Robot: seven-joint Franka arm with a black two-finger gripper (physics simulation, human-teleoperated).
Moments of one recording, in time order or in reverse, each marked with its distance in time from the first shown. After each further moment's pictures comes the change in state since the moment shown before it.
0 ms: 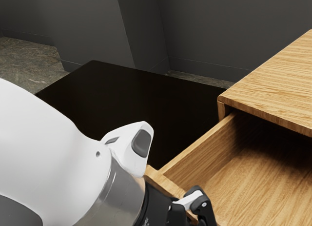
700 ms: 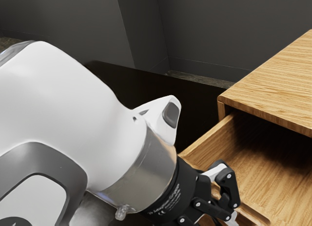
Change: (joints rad) arm 0.146 0.099 -0.089 0.128 -0.014 -0.009 0.024
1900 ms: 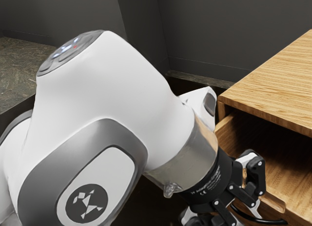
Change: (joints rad) arm 0.189 0.058 -0.143 0.099 -0.036 -0.003 0.016
